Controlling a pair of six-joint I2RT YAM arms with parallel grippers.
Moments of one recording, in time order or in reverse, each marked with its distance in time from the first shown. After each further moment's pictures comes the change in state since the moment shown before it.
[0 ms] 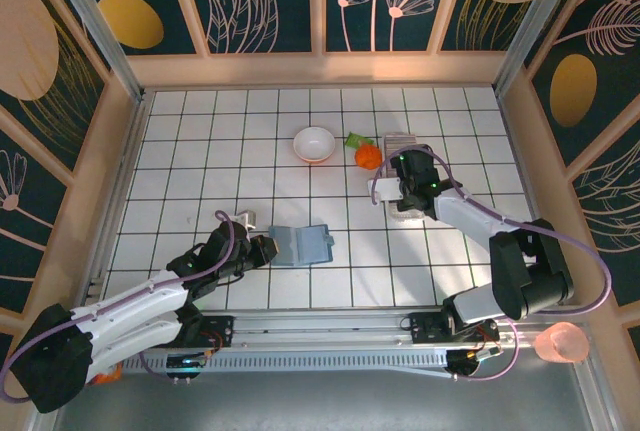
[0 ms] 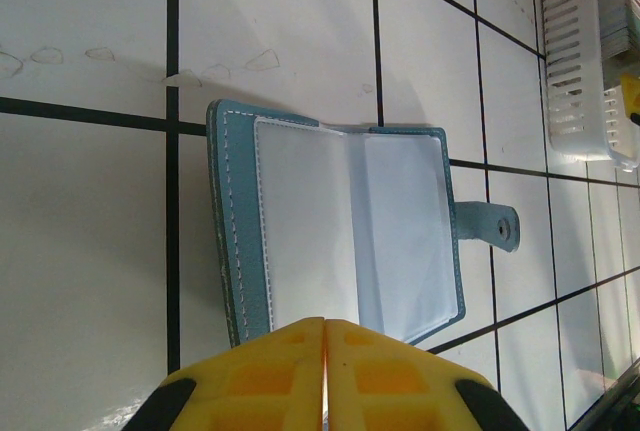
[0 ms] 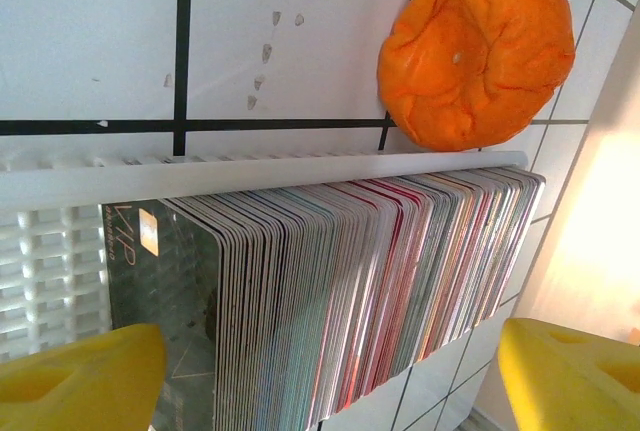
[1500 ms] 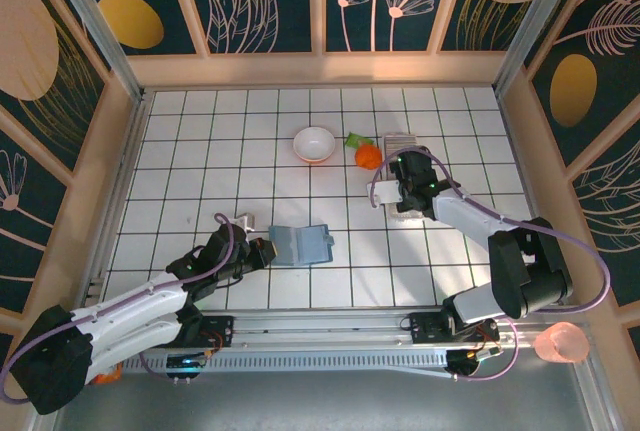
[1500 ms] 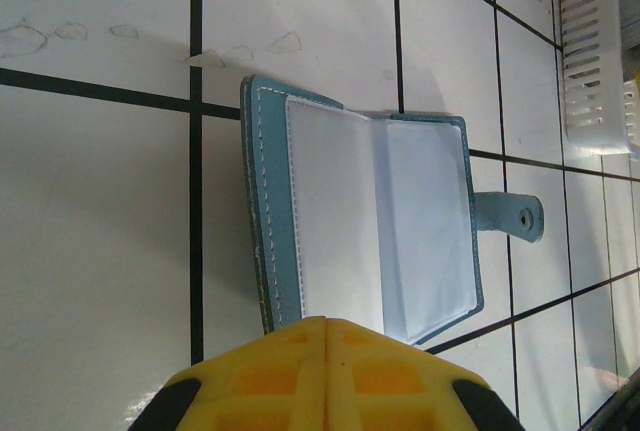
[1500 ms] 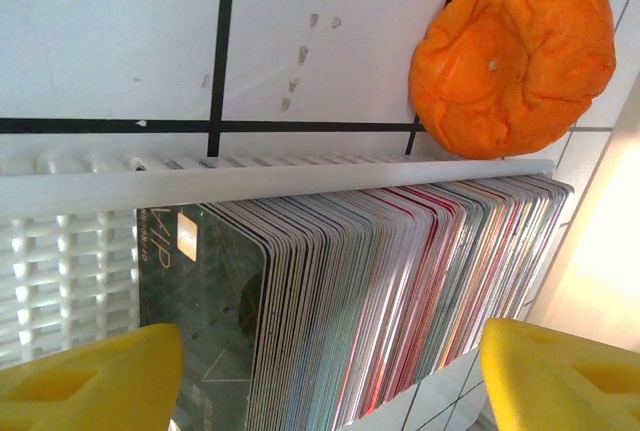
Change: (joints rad) left arm 0.000 -0.011 -0.025 0.001 0.000 -0.001; right arm 0.011 0.005 0.000 -0.029 0.011 -0.007
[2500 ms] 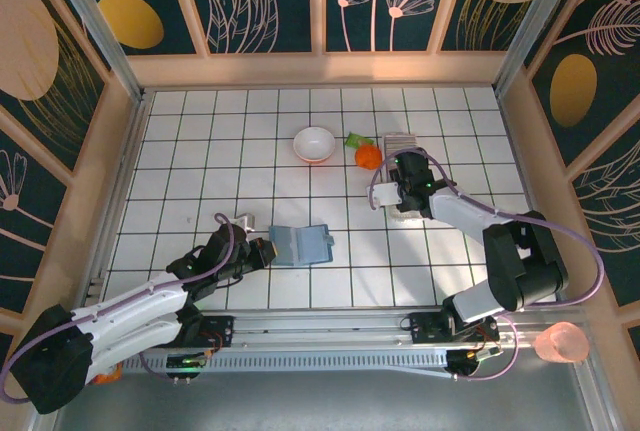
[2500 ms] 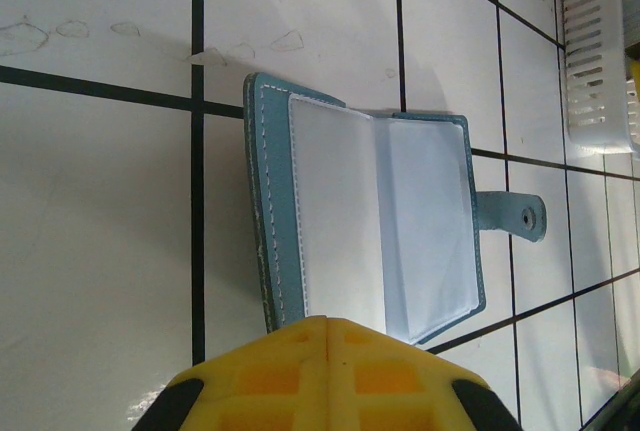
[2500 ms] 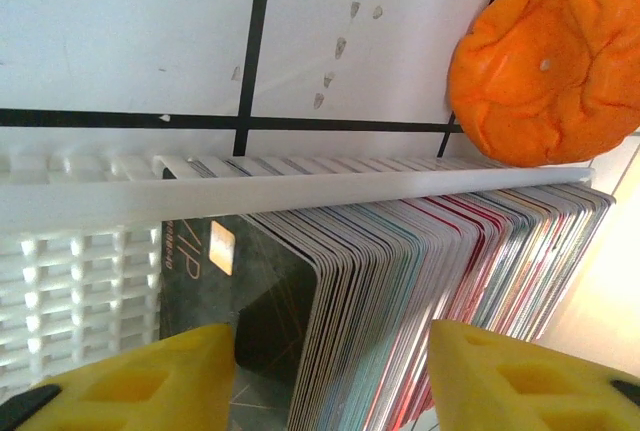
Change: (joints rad) left arm 0.000 0.003 0.000 0.001 0.000 0.000; right arm 0.006 0.039 0.001 0.003 0.026 -0.016
